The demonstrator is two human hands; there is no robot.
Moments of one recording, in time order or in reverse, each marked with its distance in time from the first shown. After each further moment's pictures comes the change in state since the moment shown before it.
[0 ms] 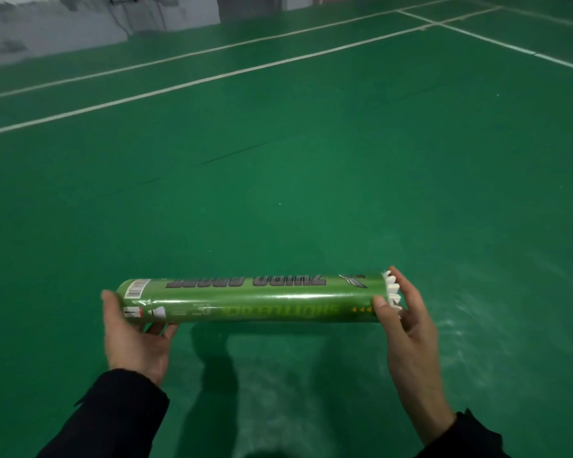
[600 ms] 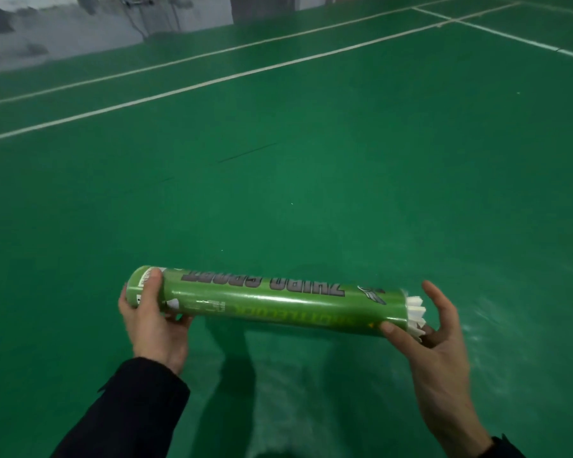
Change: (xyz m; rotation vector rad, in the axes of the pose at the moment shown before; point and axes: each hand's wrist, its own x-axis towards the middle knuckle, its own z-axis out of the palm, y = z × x) left_hand 0.003 0.002 0.015 -0.042 -0.003 0.045; right_hand -0.008 -0.002 -0.011 0.106 0.023 0.129
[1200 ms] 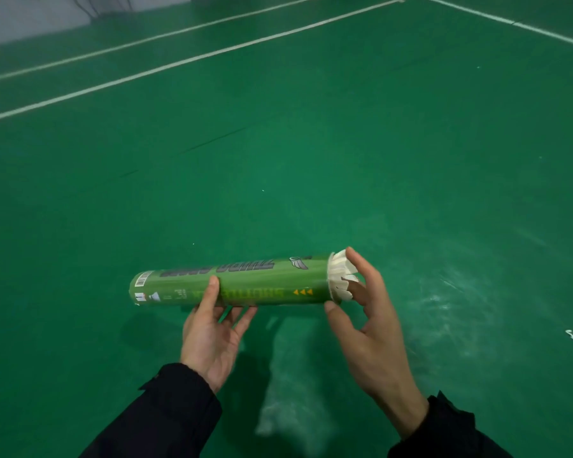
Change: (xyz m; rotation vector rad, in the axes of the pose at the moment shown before) left_hand -0.052 -0.072 0.034 0.051 -0.236 -0.422; right_hand -0.009 0.000 0.030 -0.319 -0.132 -0.270
